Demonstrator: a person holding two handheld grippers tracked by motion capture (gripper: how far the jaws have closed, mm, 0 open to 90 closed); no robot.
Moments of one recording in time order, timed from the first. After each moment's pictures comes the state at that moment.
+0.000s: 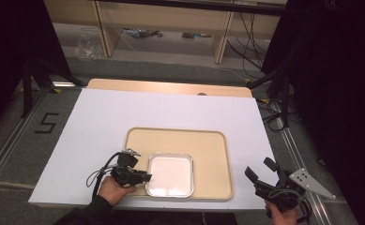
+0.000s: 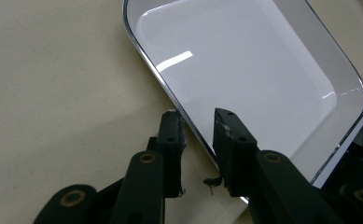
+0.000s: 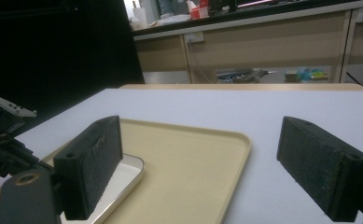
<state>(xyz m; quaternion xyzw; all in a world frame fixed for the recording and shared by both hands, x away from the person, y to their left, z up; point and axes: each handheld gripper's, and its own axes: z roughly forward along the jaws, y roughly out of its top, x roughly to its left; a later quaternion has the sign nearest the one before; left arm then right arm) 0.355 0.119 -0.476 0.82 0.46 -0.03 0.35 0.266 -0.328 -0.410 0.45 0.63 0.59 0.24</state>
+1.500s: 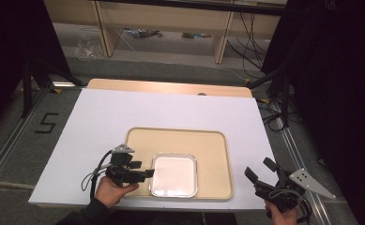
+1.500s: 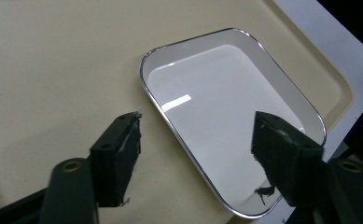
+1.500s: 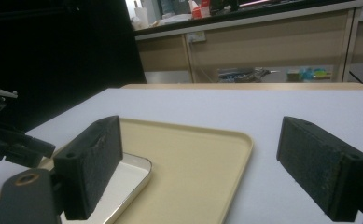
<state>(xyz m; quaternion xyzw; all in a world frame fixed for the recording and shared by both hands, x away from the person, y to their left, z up) 0.344 0.127 -0.450 0.77 0.46 0.02 0.43 0.266 -0.328 -0.410 0.45 0.63 0.59 0.24</state>
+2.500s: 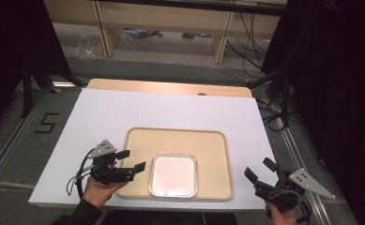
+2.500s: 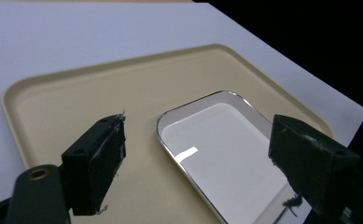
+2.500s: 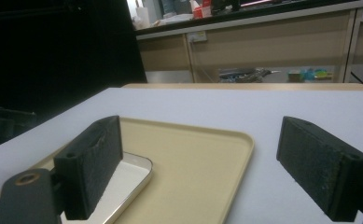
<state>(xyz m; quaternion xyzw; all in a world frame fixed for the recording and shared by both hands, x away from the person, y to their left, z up) 0.324 0.156 -0.426 0.73 0.42 0.10 0.53 0.266 -0.328 -0.410 0.45 0.63 0.59 0.24</state>
